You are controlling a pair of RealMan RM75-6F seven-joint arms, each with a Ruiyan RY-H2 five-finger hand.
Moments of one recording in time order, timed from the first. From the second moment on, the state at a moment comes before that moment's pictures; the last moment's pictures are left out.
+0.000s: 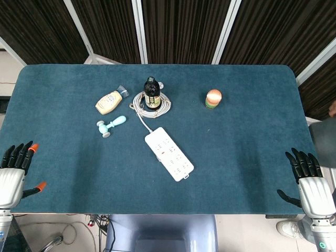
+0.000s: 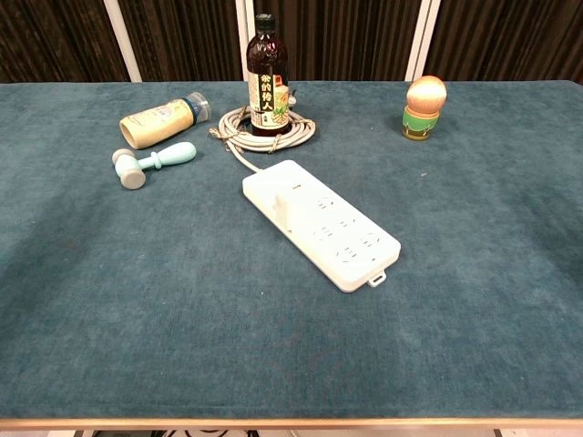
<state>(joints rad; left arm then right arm) -0.09 -1.14 -0.03 -1.71 1.56 1.54 0.20 0.05 -1.09 0.04 -1.67 -1.61 1.56 -0.04</state>
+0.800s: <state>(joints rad) -0.16 -1.12 -0.08 -1.81 1.53 1.45 0.30 0.14 -1.12 0.02 -1.67 -1.75 1.50 -0.07</state>
